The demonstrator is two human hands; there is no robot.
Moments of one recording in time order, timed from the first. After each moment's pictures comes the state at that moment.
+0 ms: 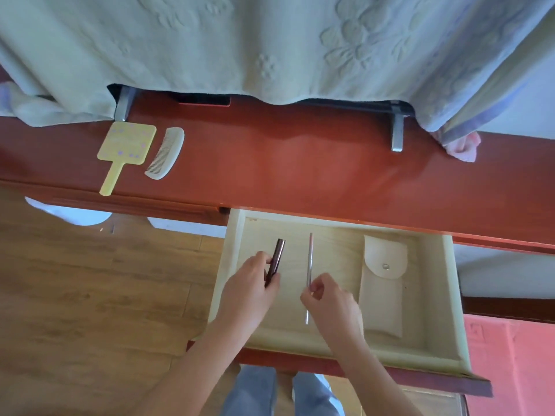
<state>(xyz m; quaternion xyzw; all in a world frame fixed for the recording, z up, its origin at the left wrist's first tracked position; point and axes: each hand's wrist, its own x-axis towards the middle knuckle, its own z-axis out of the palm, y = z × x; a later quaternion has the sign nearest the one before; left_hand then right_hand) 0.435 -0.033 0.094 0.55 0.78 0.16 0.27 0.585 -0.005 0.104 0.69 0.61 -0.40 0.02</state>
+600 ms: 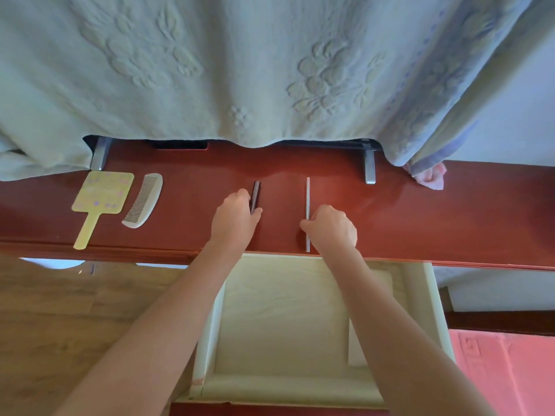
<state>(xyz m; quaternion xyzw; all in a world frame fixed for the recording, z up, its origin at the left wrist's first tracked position) 0.393 0.137 0.125 0.55 0.80 0.17 0.17 0.552 0.166 0.149 0.72 0.63 -0.30 0.02</state>
